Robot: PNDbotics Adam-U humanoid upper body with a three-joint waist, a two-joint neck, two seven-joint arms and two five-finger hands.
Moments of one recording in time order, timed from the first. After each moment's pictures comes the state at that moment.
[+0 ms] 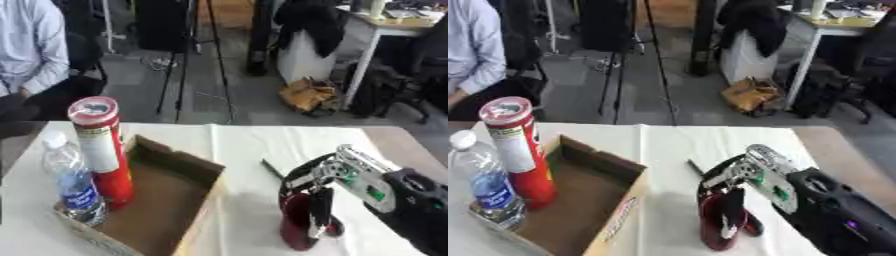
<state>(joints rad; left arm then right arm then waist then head) -0.38 0.16 0.06 -1.99 -0.29 -0.38 0.11 -1.07 -0.57 0.67 -1.06 0.58 -0.08 0.91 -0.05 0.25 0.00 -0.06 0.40</state>
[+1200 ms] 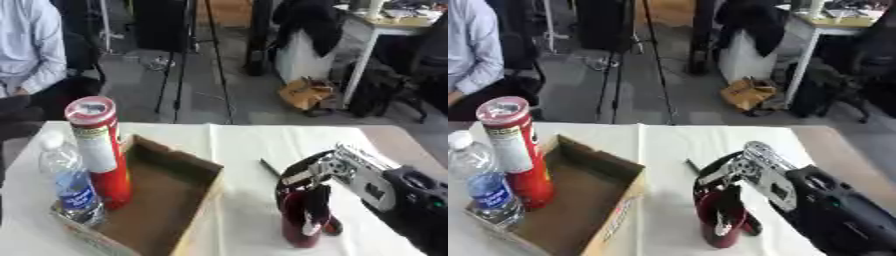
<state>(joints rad) -0.38 0.16 0.06 -1.99 -0.29 -0.38 0.09 -1.08 -0.57 0.67 -1.09 0.55 -0.06 0.91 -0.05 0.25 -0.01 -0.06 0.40</state>
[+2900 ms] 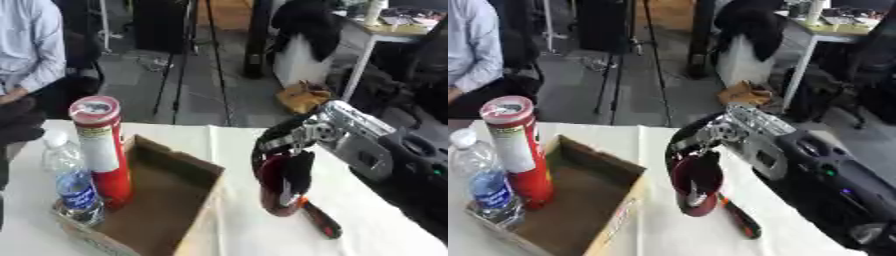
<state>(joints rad) -0.37 0.16 0.06 -1.99 -0.28 -0.37 0.07 -1.23 -0.57 0.67 -1.22 0.53 -0.04 0.91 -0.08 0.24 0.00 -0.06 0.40</state>
